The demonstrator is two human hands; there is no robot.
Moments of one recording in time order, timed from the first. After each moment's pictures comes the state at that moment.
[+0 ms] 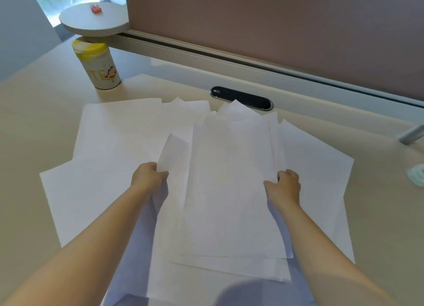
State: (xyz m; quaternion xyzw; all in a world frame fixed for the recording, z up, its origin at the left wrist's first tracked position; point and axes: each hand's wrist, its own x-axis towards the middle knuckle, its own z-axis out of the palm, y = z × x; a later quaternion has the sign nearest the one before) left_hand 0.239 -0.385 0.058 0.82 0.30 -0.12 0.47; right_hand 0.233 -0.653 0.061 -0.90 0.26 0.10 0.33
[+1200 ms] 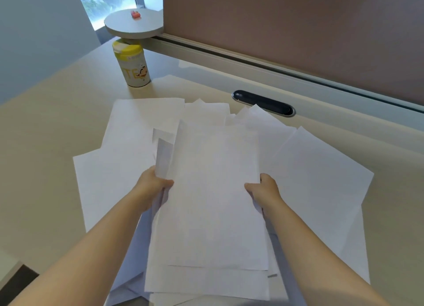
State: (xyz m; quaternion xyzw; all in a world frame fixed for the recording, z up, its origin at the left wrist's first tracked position) left_hand 0.196 -0.369 0.077 0.74 0.32 -0.14 0.58; right_hand 0.233 -0.596 0.058 -0.78 0.23 0.21 0.55
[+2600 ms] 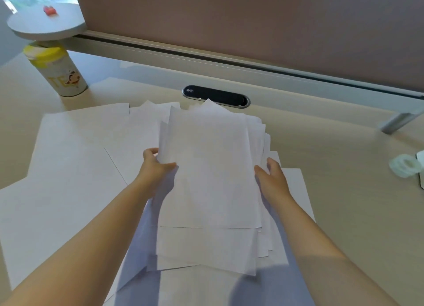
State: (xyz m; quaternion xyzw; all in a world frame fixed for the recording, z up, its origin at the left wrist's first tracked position) left_hand 0.279 -0.462 0.064 0.76 0.28 -0.12 0.58; right_hand 0.253 -0.696 0.047 -0.75 0.25 0.11 0.61
